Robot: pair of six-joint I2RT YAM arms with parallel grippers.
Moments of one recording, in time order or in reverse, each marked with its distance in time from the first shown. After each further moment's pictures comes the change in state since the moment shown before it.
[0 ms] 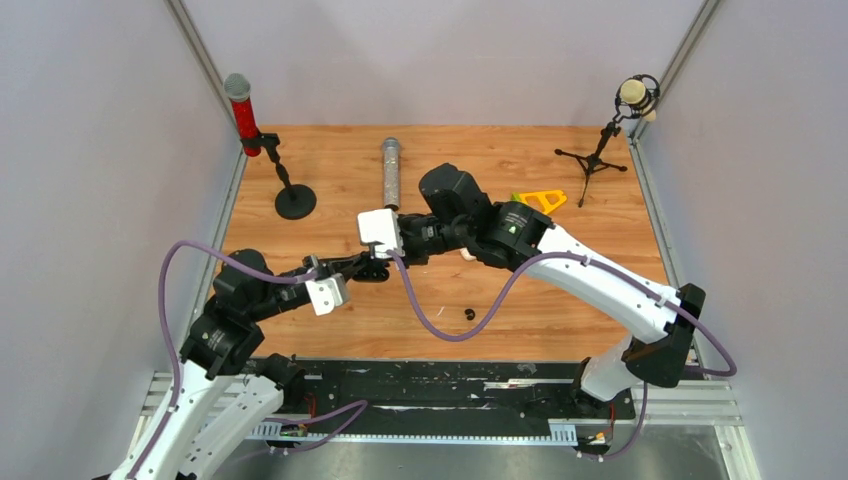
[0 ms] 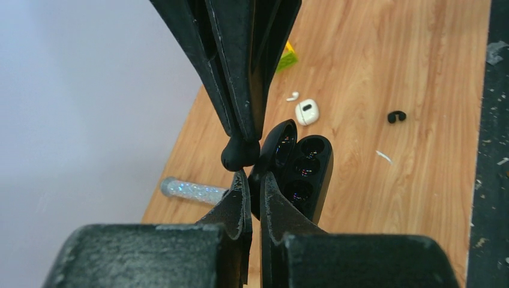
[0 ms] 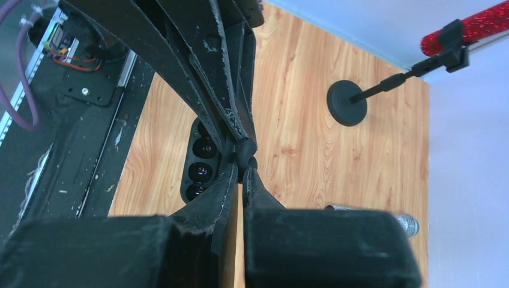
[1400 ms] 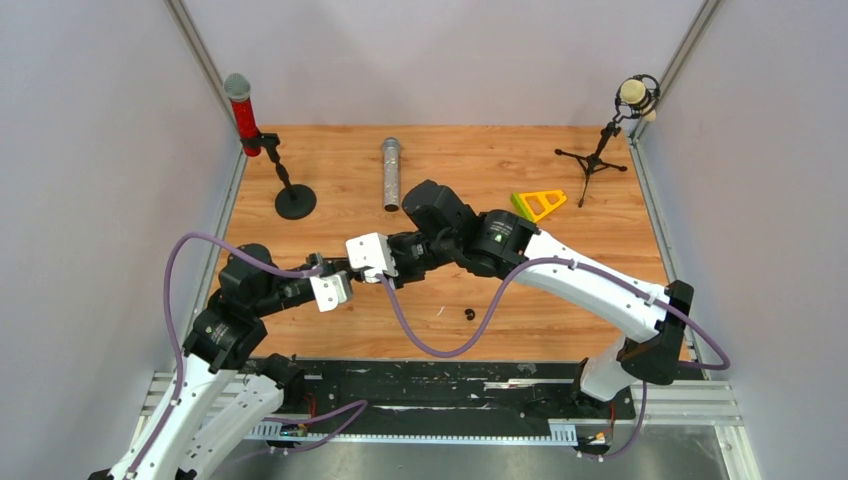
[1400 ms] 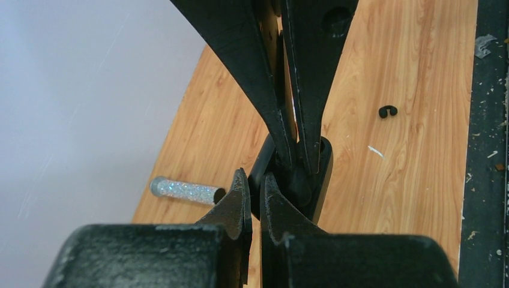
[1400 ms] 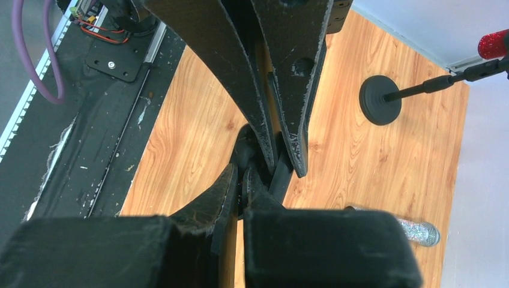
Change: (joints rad) left arm 0.000 0.040 0.011 -0.040 0.026 0.011; right arm 0.068 0.045 0.008 -0.101 0.023 -0.073
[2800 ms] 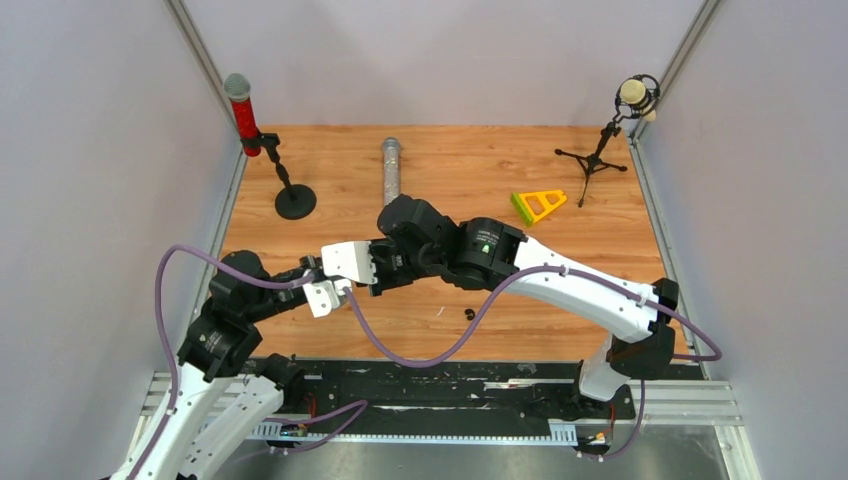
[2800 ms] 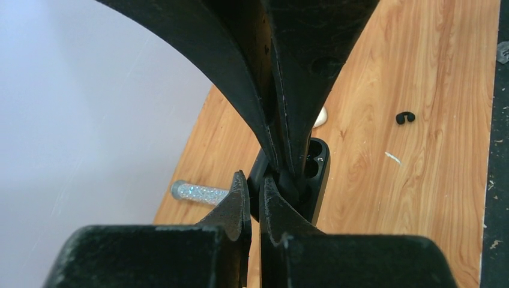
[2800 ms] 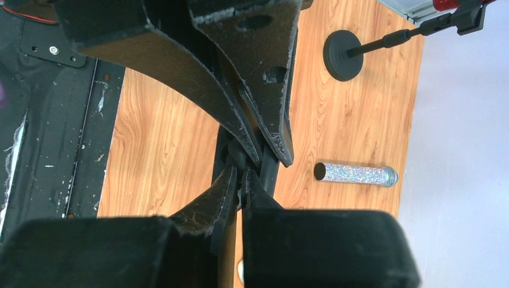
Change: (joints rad) left arm 0.003 -0.042 -0.003 0.020 -0.016 0.013; right arm 0.137 0.082 0.163 -0.116 0.356 0.045
